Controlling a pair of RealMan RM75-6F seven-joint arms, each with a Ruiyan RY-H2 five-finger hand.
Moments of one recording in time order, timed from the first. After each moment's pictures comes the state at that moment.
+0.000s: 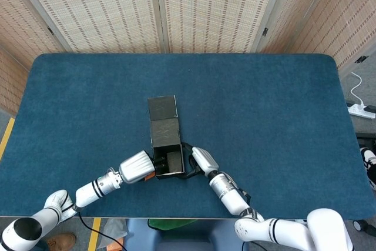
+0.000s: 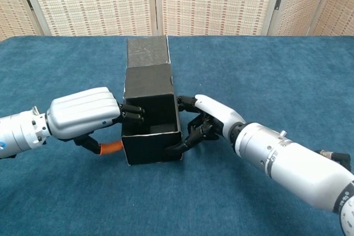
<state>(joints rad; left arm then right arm) -0.74 -1.84 0.17 -0.60 1.91 1.39 -0.31 0.69 -1.96 0.21 -1.21 -1.22 0.85 0.35</state>
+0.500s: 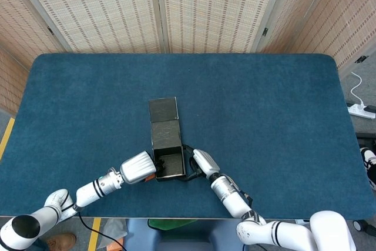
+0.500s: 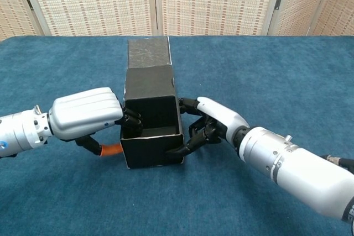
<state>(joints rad) -0.76 -1.83 0.18 -0.64 1.90 1.39 -0.27 0.66 -1.95 0.20 -1.24 -1.24 0.86 0.37</state>
